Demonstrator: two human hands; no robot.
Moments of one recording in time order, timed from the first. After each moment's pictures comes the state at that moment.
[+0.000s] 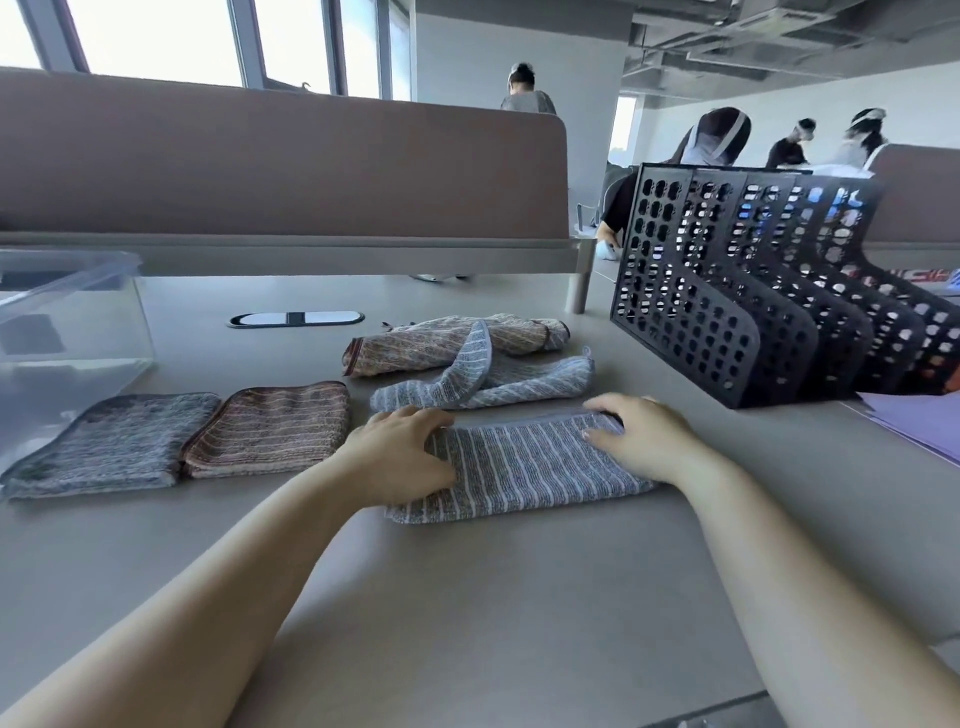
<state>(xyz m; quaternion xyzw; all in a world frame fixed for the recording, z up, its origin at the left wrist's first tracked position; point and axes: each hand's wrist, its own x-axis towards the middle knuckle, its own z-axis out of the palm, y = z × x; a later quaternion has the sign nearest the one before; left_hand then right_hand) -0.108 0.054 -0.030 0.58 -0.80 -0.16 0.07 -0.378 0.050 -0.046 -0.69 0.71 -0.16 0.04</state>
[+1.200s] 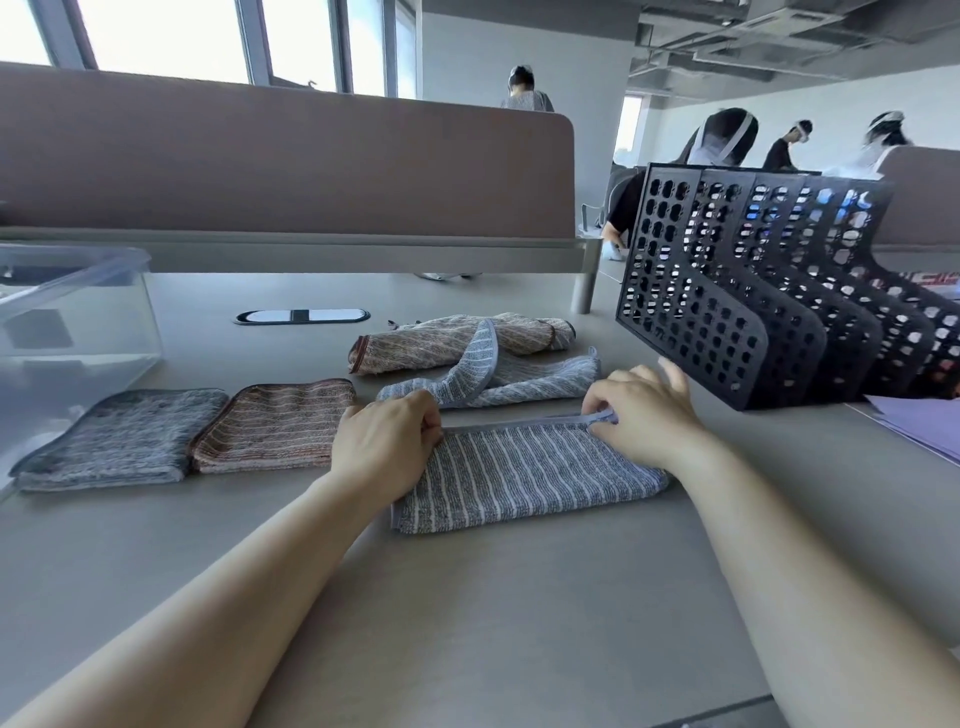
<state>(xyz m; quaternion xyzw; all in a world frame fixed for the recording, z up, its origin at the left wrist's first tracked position) -0.103 0.036 -0.054 0.59 -0.77 0.03 0.23 -0.370 0.040 -0.036 -0.73 0.66 -0.12 -0.10</state>
